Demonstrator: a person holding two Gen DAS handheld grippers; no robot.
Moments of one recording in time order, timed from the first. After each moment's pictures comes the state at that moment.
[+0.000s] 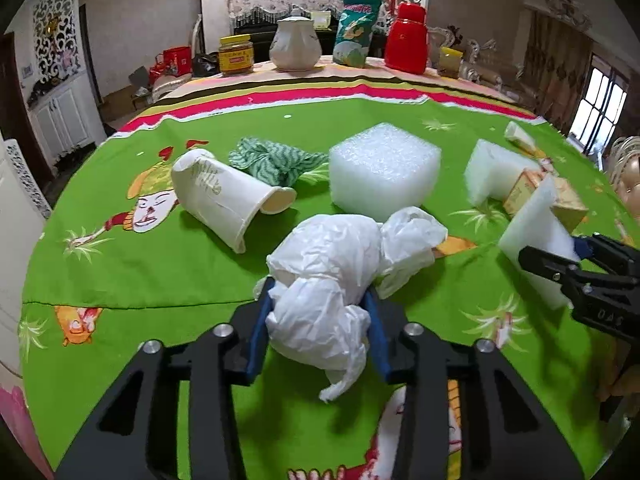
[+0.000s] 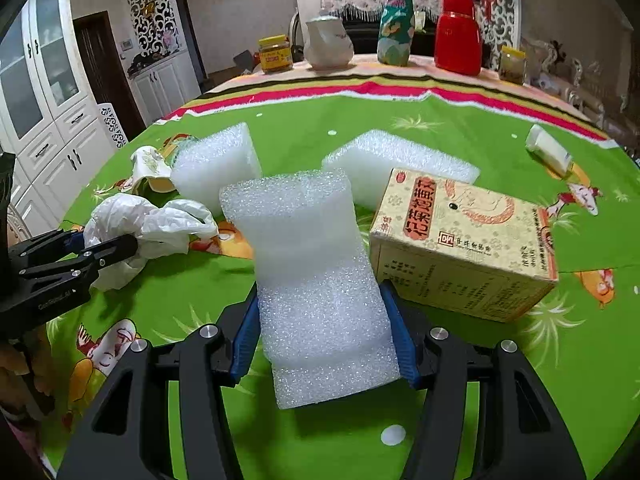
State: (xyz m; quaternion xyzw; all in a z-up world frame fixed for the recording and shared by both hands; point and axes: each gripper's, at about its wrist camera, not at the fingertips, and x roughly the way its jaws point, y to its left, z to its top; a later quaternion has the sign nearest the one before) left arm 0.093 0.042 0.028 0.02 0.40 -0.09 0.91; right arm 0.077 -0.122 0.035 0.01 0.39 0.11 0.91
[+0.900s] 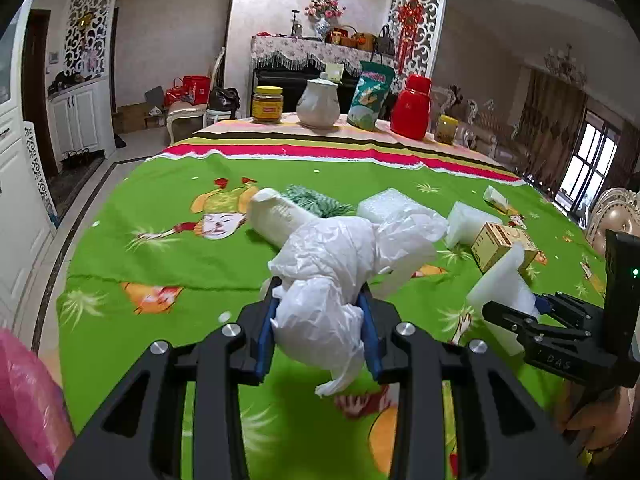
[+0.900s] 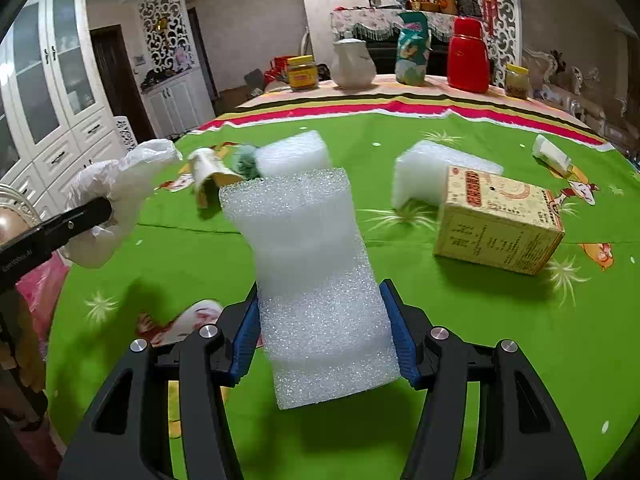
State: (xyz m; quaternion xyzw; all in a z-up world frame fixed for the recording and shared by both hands) left arm 0.008 0.108 0.080 -0.04 0.32 -0.08 0.94; right arm 0.012 -0.074 0.051 0.02 0.36 0.14 0.92
